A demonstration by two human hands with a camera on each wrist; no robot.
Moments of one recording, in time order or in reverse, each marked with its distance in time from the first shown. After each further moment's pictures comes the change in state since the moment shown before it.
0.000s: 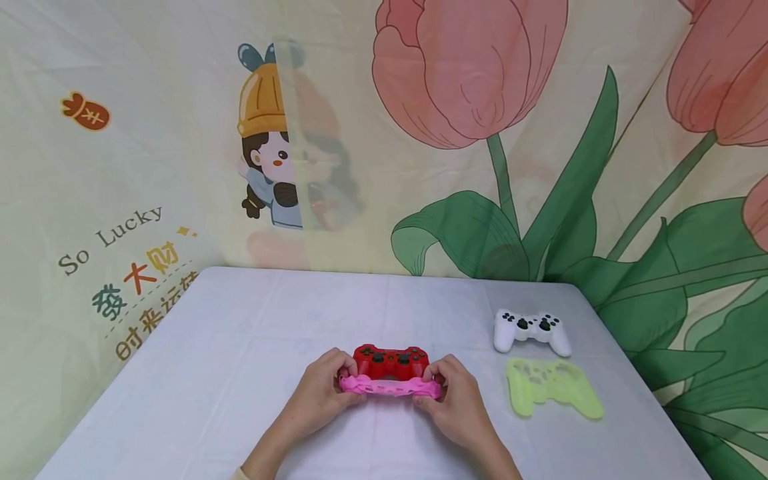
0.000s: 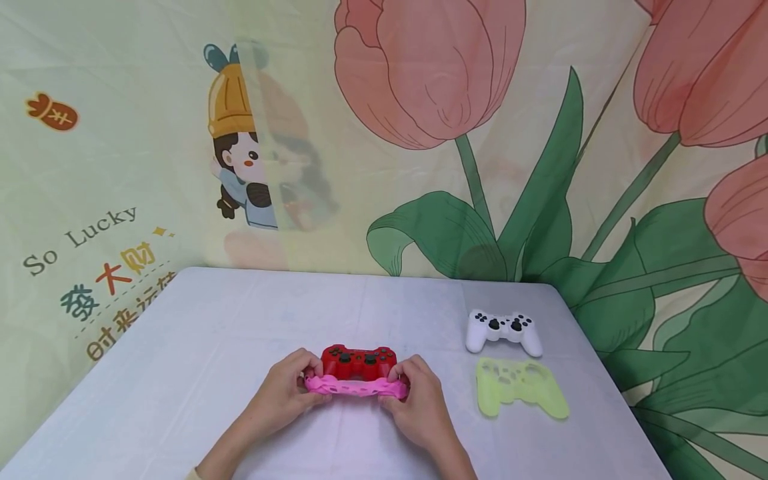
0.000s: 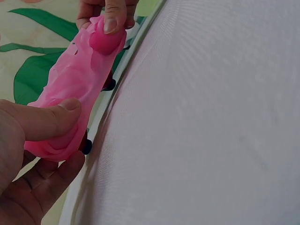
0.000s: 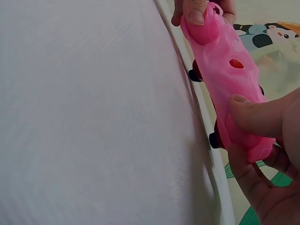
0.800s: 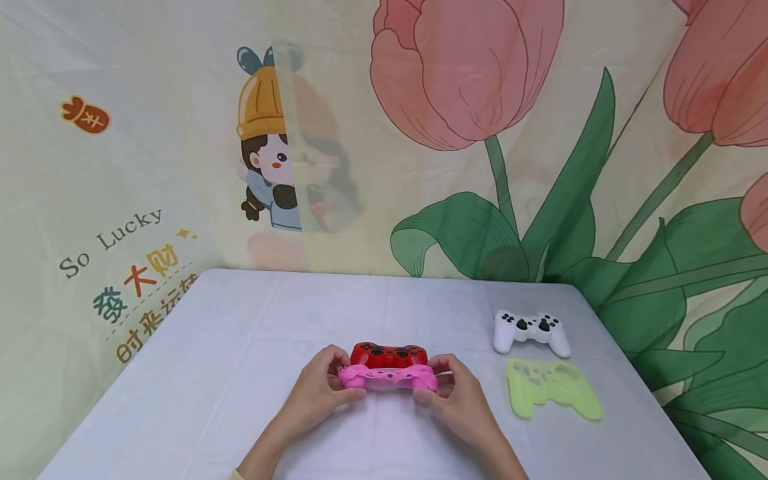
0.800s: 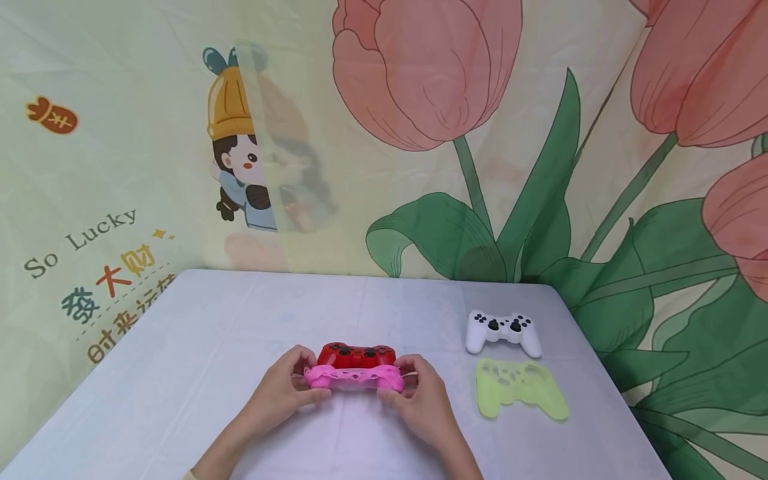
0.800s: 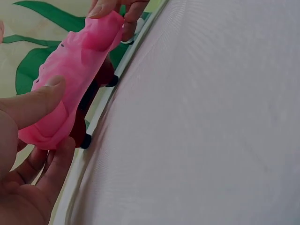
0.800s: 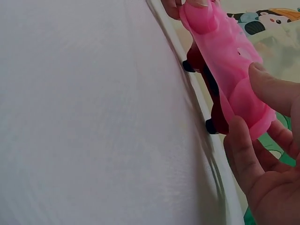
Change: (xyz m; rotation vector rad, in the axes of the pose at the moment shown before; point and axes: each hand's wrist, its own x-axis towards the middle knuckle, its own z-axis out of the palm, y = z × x) left_hand 0.002 -0.007 -0.005 -0.170 -0.020 -0.161; right_hand 0.007 0.007 -0.004 0.209 -0.094 0.224
